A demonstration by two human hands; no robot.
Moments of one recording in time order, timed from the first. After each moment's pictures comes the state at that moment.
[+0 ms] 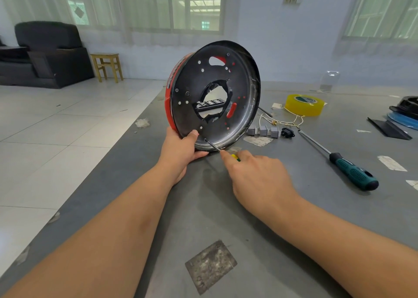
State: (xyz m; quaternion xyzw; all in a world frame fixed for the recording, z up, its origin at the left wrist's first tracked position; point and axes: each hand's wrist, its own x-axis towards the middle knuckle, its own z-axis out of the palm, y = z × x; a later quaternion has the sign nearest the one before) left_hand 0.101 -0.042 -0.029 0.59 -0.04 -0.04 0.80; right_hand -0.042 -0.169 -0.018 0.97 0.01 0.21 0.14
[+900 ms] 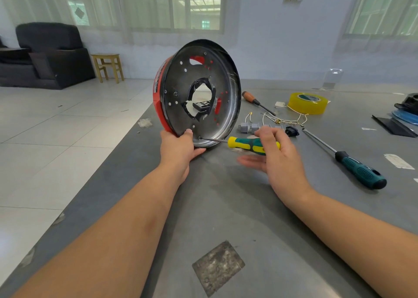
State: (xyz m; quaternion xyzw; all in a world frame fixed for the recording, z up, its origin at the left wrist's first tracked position) left_hand 0.110 -0.040 -0.031 0.57 0.05 0.01 0.82; right_hand -0.024 -0.194 -0.021 0.64 -0.07 0.26 -0.72
